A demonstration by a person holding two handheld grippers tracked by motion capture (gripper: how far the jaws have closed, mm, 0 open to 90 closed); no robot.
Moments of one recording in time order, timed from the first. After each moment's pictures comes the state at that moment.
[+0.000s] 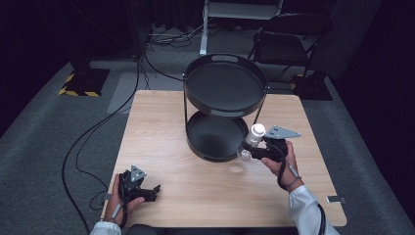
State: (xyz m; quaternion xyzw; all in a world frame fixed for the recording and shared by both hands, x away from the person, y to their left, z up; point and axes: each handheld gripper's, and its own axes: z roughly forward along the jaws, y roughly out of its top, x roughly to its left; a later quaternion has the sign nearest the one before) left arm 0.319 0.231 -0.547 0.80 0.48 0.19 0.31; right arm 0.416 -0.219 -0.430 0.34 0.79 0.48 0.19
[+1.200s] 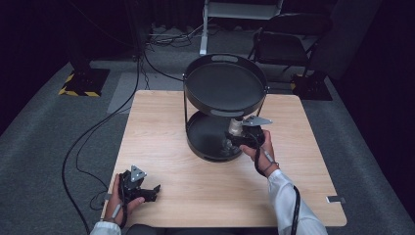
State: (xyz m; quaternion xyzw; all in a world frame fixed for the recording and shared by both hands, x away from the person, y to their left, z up) left arm 0.319 0.231 -0.547 0.80 0.48 0.19 0.31; right arm 0.467 -0.166 -0.454 0.36 0.80 0.44 0.20
